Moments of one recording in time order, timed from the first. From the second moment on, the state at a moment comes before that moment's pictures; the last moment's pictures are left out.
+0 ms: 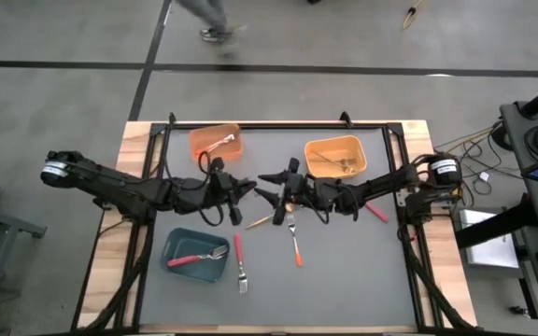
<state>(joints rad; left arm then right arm) -0.19 1.20 0.76 0.23 -0.55 -0.11 0.07 1.72 0.92 0.93 0.30 0.00</state>
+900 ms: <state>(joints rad) -0.19 1.20 0.76 0.21 -0.49 -0.14 0.01 1.69 0.93 0.63 -0.01 0.07</state>
